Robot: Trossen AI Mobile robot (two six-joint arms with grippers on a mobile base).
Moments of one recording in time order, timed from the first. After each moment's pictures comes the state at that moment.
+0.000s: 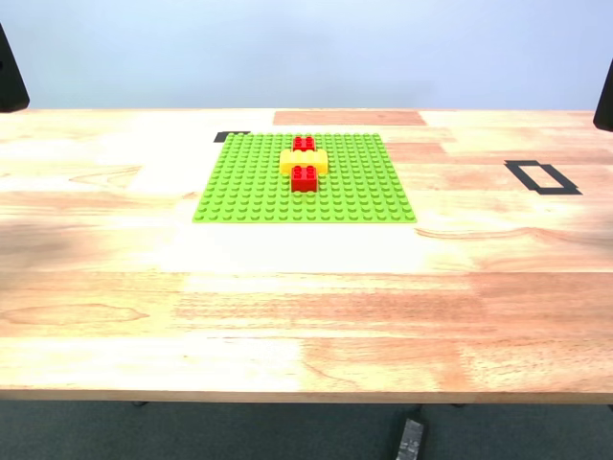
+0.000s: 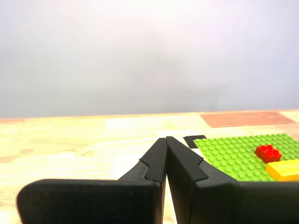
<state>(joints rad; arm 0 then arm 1) -0.04 0.11 0.02 -0.01 0.11 -0.03 0.05 0.30 0.01 0.13 -0.03 -0.03</state>
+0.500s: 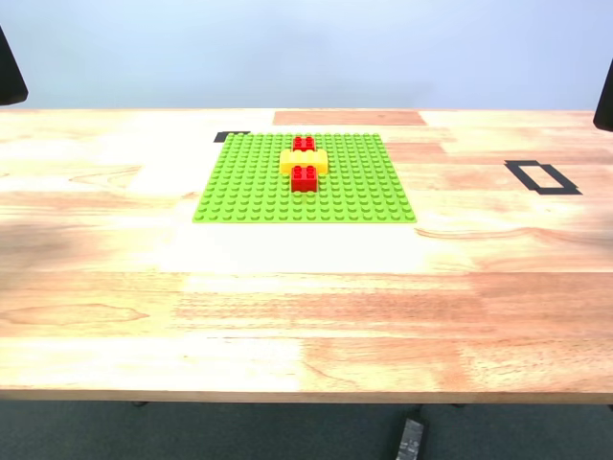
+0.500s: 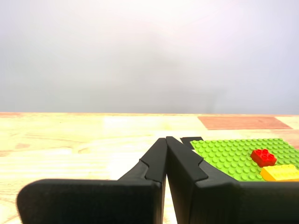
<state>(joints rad) -0.04 0.11 0.02 -0.02 0.11 -0.07 0.05 0.30 0.01 0.13 -0.02 -0.03</state>
